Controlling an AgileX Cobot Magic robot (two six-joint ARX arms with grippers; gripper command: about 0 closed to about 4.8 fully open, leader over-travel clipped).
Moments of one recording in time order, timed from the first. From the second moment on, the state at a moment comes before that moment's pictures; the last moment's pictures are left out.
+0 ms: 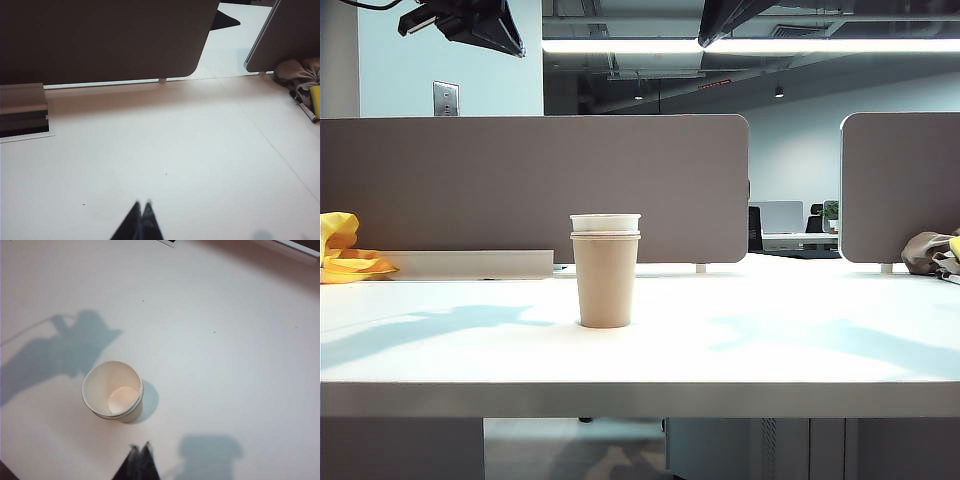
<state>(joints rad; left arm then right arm) -0.28 1.53 1.45 -0.19 0.17 -0.11 0.50 1.61 1.75 -0.79 -0.11 -0.06</state>
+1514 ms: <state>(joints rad) -0.26 0.91 1.41 -0.26 0.19 -0.11 0.22 0.83 1.33 -0.79 -0.10 -0.05</state>
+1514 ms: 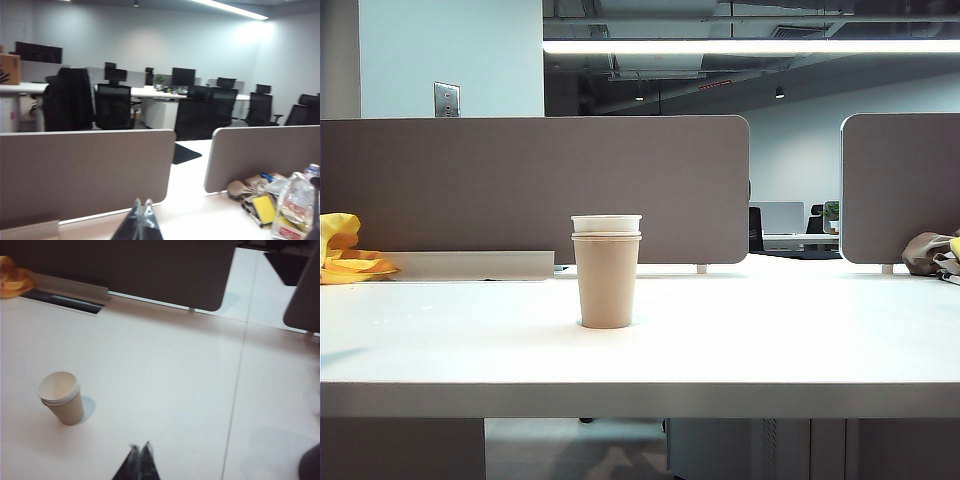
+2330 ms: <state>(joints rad) -0.26 0.53 0.87 -0.46 0.19 -0.11 0.21 0.44 0.85 -0.86 -0.11 -0.05</state>
